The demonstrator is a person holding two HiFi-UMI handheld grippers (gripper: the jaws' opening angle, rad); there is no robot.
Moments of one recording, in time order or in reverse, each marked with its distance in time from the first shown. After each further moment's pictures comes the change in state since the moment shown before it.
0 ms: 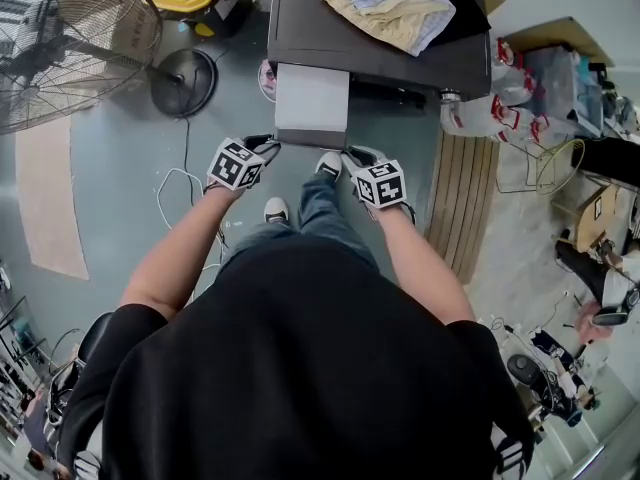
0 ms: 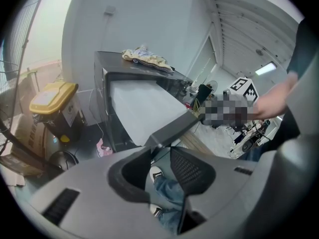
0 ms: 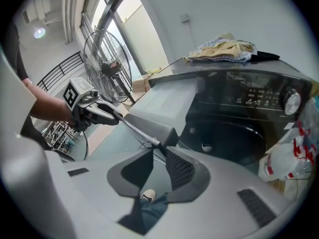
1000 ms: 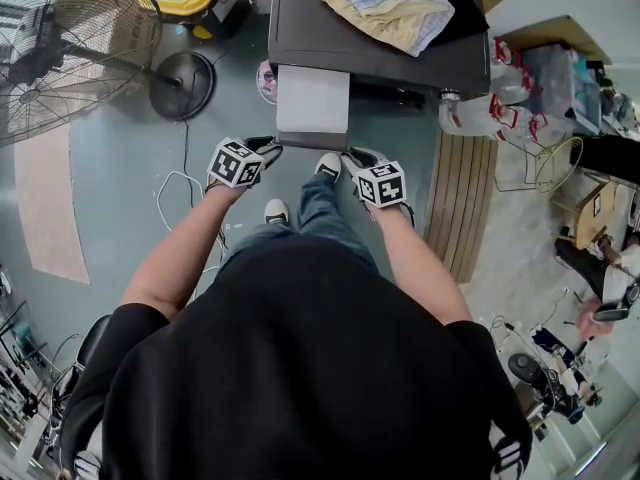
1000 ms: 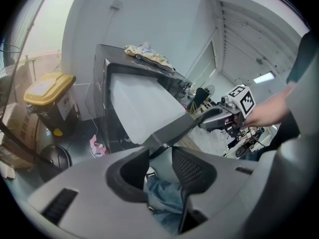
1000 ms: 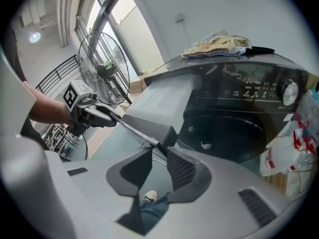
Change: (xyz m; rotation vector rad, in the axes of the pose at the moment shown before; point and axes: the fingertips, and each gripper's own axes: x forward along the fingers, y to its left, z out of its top) left arm 0.009 0.003 -0.004 -0.057 -0.004 -0.069; right arm 0.008 -0.007 -0.007 0.048 -0.006 -0.013
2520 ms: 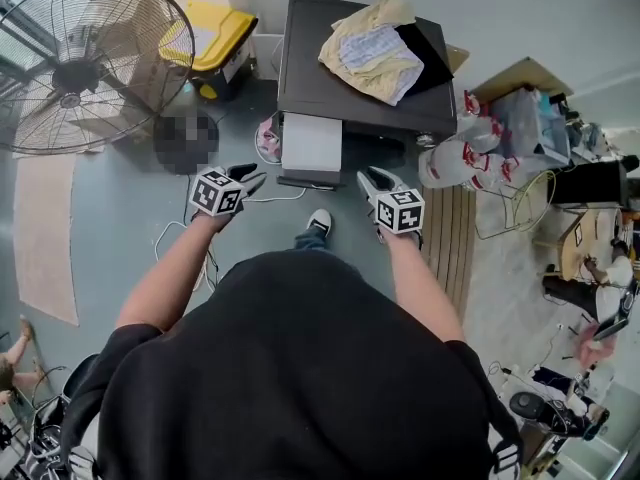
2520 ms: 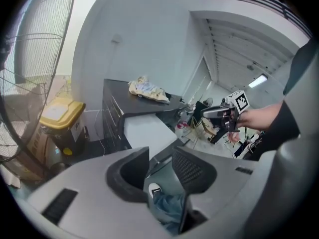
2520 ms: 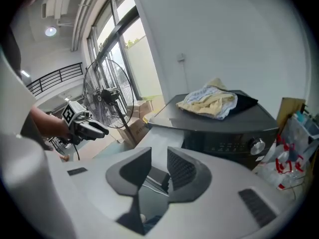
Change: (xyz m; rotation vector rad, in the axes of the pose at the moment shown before) left arm -0.120 -0.011 0.047 0.058 -0.213 0.047; right arm -0.119 0.018 0.098 -0.069 -0.285 -0.115
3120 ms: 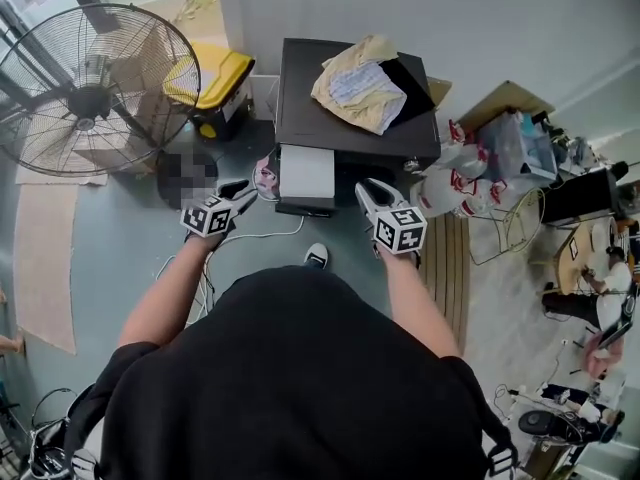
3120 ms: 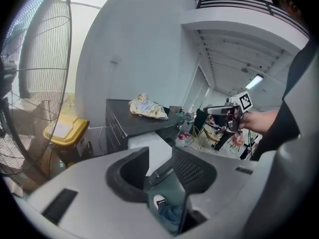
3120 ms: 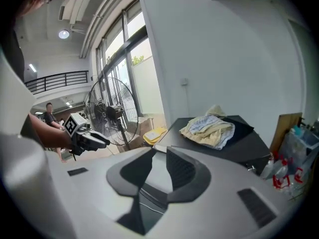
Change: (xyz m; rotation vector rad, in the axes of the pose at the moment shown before) left arm -0.054 -0.010 0.049 0.061 -0.138 0.032; right arm -0.056 0.033 0.081 -0.053 -0.201 -0.027
